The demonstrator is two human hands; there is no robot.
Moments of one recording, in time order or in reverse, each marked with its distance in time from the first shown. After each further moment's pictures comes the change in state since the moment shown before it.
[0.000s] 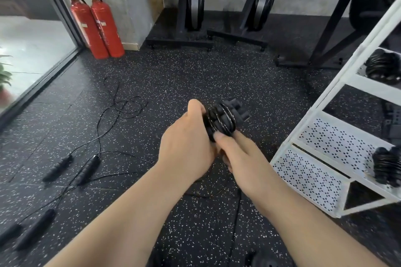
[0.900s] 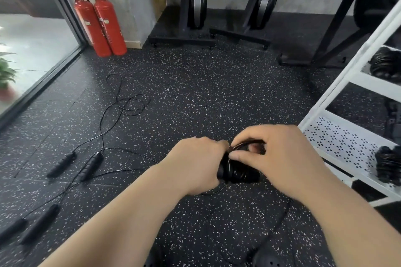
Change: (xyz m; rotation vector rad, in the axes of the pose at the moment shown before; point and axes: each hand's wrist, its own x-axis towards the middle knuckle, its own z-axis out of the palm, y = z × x) left_hand -0.012 -0.014 0.012 0.433 -0.444 0.341; right_hand -0.013 -0.019 -0.055 -0.765 0.095 -0.270
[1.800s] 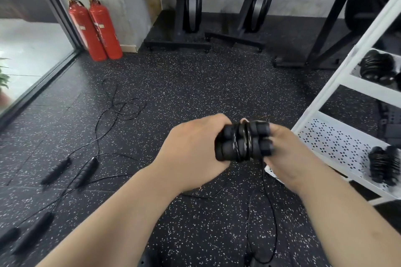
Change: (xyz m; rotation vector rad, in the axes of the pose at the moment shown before) left_hand -0.007 0.009 -0.032 -0.379 0.368 -0.005; right_hand 0.019 0.025 0.012 0.975 -0.075 0.370
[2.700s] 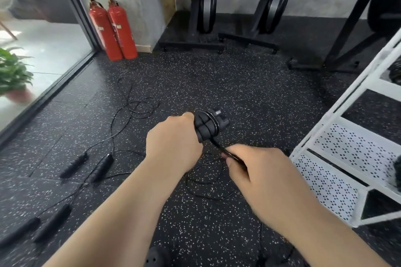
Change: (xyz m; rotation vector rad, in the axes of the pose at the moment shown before) left_hand 0.004 -0.057 -0.009 0.385 0.041 -0.471; right_hand -0.046 -0.011 0.069 -1.099 0.044 -0.414
